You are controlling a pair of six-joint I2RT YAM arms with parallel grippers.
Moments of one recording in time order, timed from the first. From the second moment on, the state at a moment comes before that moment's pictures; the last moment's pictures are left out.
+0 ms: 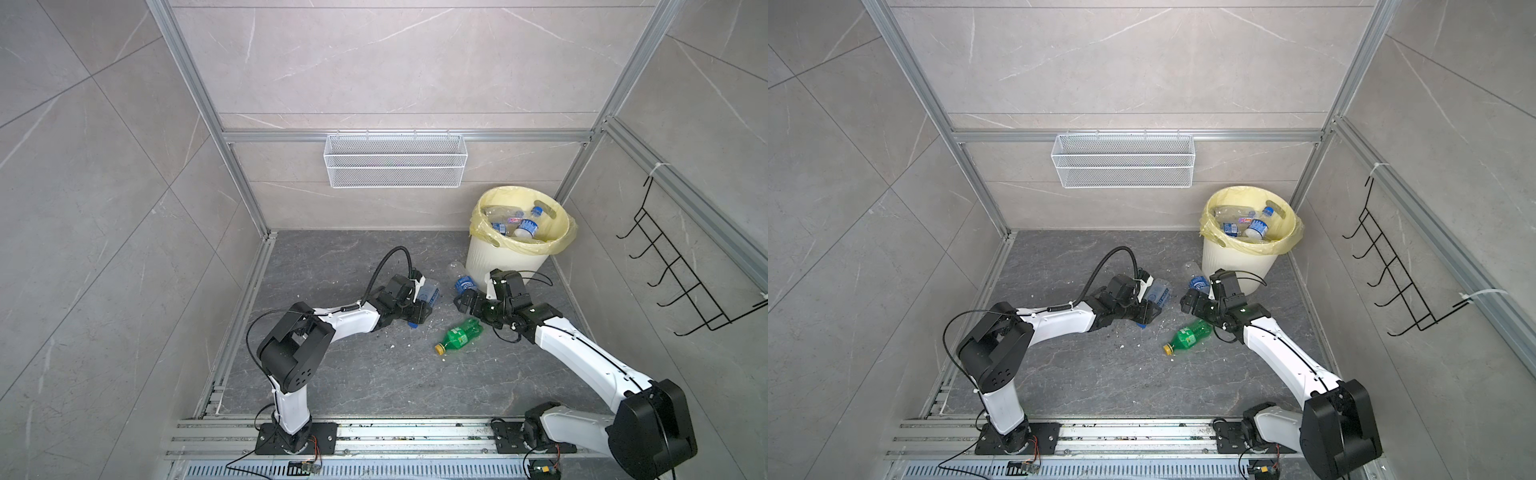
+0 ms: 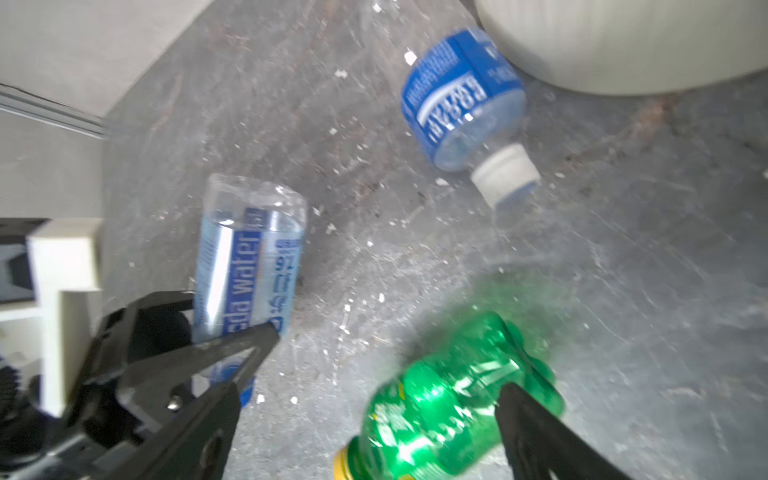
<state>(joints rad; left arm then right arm) -0.76 1.82 1.07 0.01 0.24 -0.37 0.33 1.23 0.81 -0.45 -0.16 0.66</state>
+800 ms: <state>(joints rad) -0.77 1.70 1.00 0.13 0.39 -0.48 0.37 1.34 0.93 -0.29 -0.32 0.78</state>
